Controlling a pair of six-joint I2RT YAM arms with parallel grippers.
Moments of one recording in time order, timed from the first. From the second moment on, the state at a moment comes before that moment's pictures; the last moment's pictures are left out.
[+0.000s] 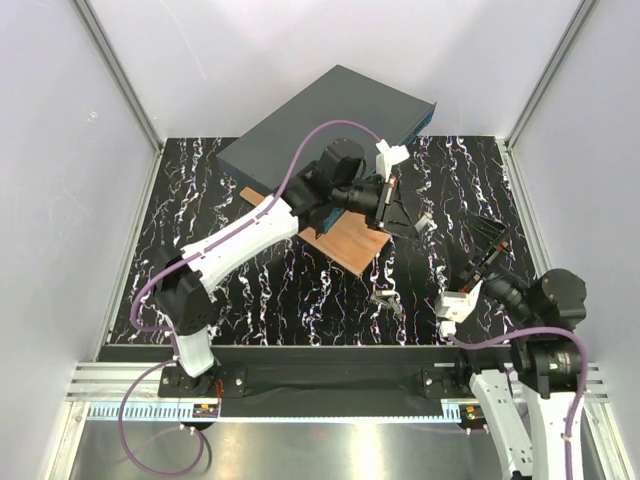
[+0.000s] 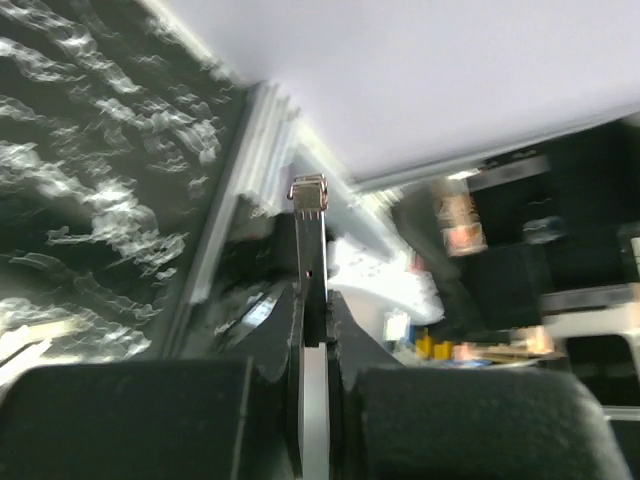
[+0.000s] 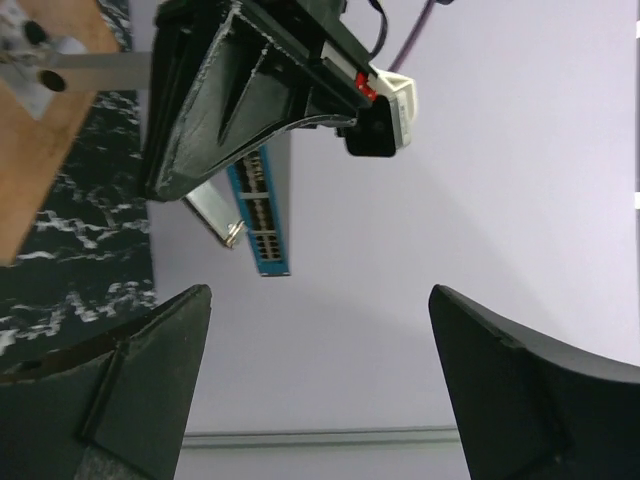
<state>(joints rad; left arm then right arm) -0.86 1.80 1.74 -0.29 0.81 -0.75 0.05 0.38 0.86 -0.43 -0.73 -1.48</state>
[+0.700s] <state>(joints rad) -0.92 1.71 1.73 -0.73 0.98 -0.40 0.06 0.84 1.40 -1.32 -1.01 -1.74</state>
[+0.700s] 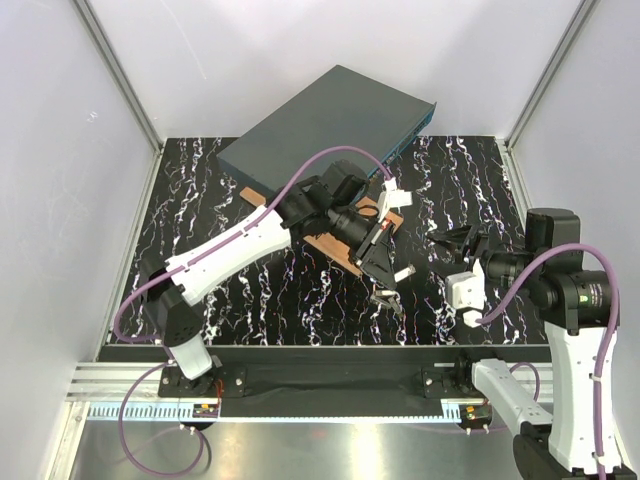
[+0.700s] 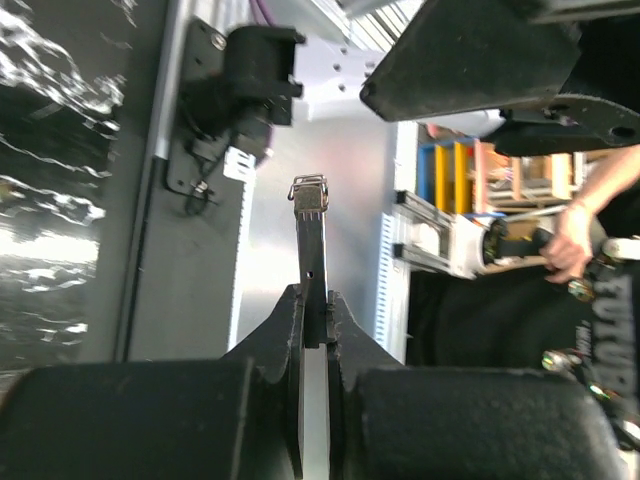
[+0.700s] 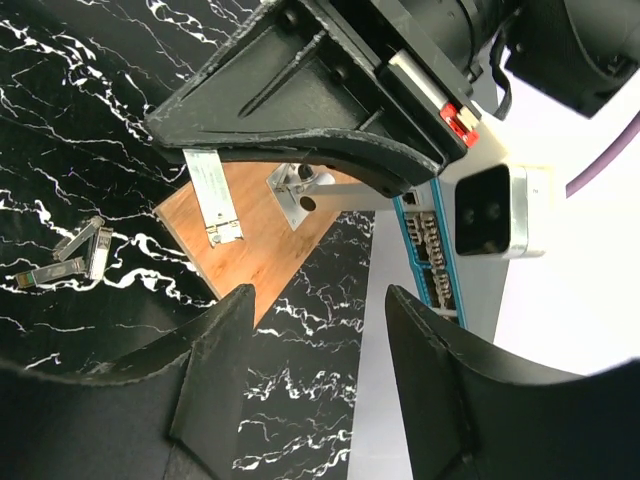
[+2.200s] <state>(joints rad) -0.91 1.82 1.78 -0.72 0.96 -0.47 0.17 0.92 1.24 -1.34 -0.90 -1.90</state>
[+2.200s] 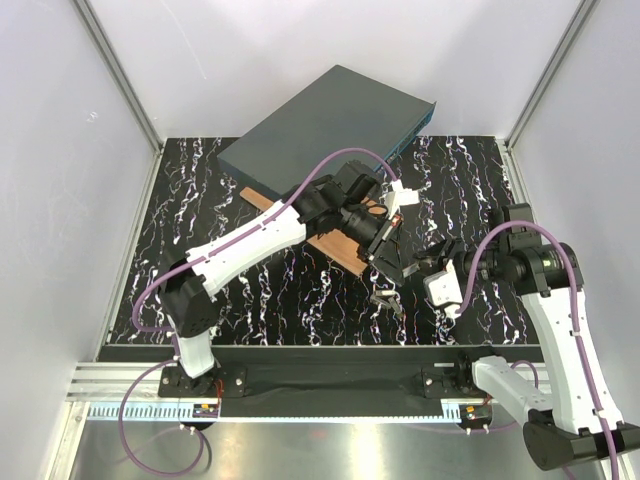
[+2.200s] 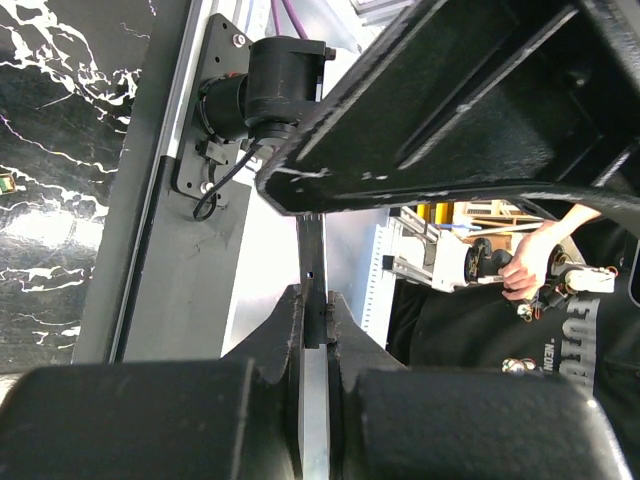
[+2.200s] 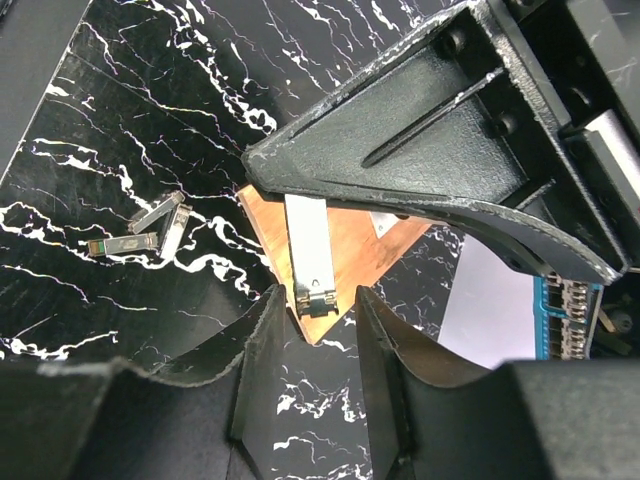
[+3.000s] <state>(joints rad) -0.92 1.83 1.80 -0.74 0.94 -0.50 0.18 0.94 1.24 -1.34 -0.88 -1.92</state>
